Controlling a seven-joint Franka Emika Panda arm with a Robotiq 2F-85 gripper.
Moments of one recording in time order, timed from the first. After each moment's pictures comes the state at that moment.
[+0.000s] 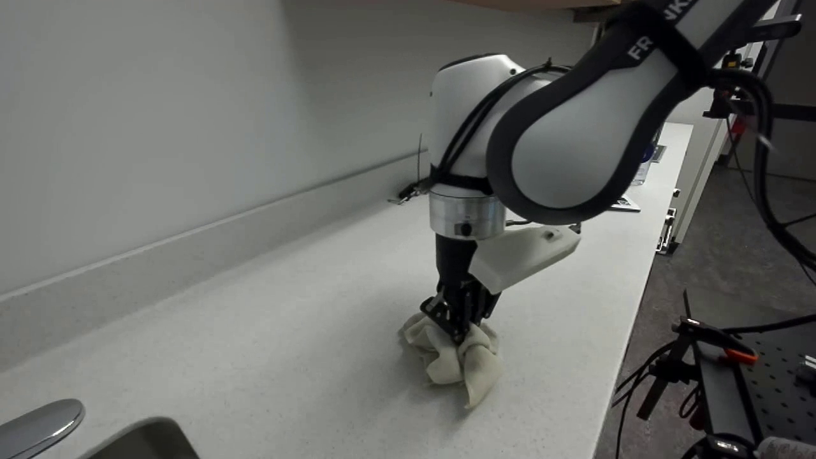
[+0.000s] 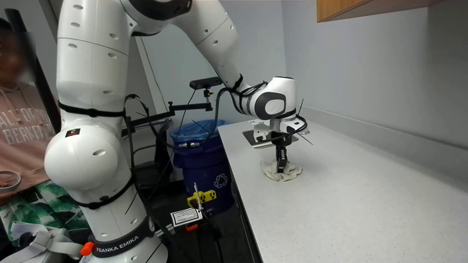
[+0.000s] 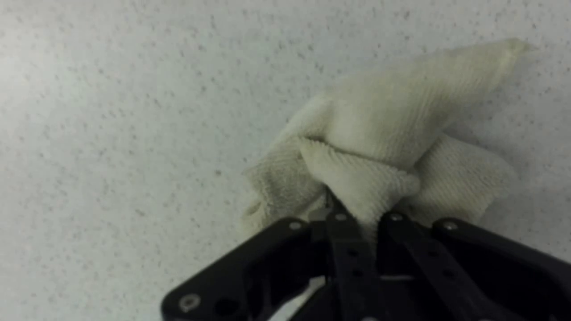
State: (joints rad) arm 0.24 0.35 0.03 -2.22 0.12 2.51 0.57
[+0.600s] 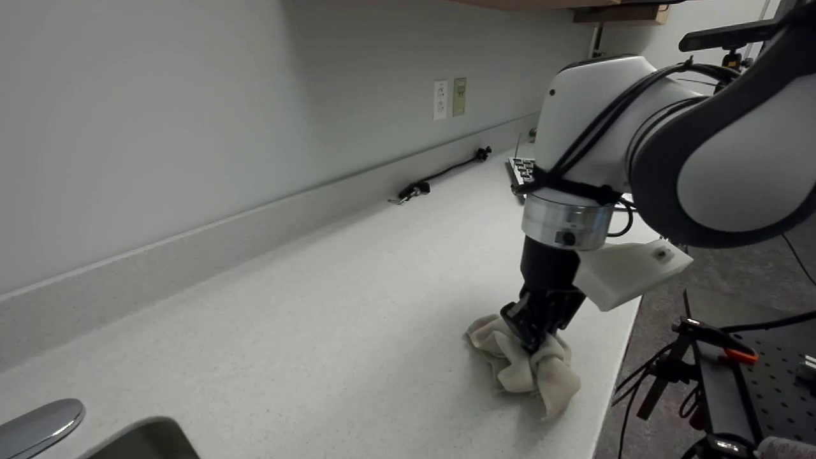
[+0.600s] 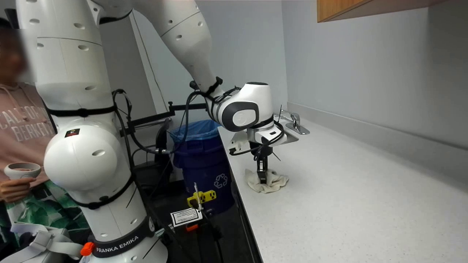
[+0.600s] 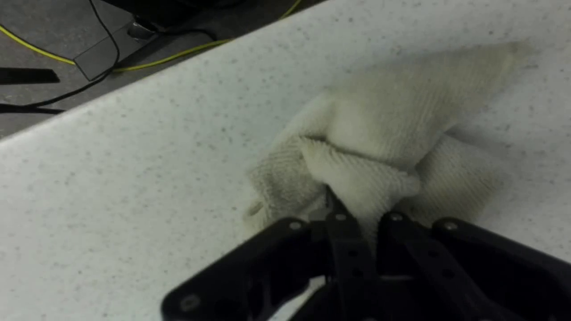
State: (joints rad) arm 0.24 0.13 0.03 -2.60 0.17 2.74 0.62
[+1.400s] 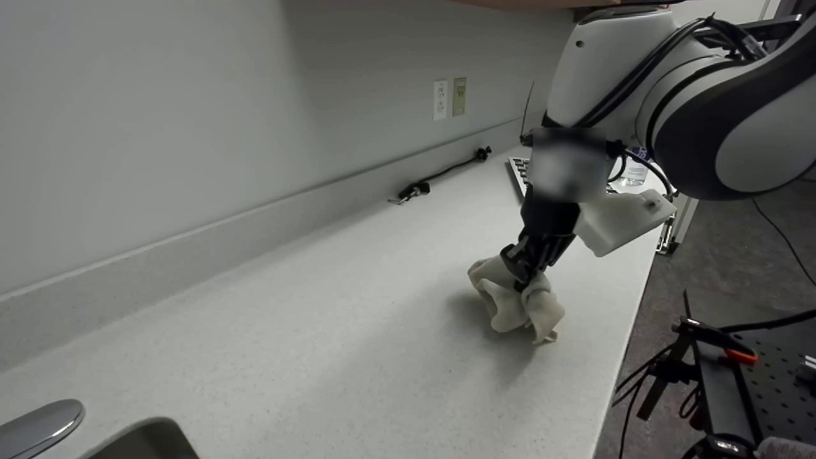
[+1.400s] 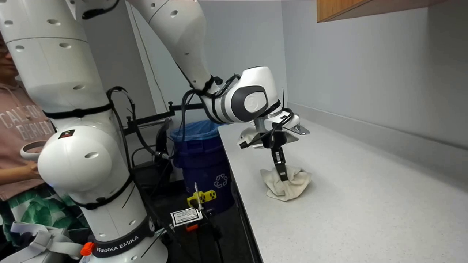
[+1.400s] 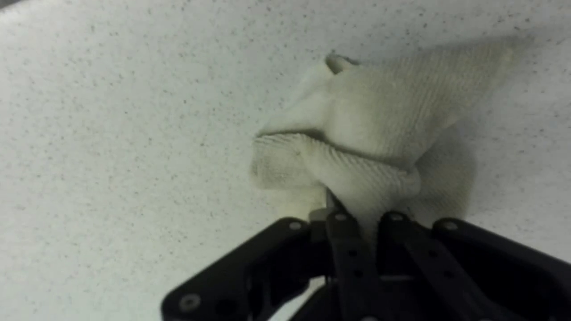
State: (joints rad) arm 0.16 0.02 -0.04 -2.61 -0.26 2.76 0.78
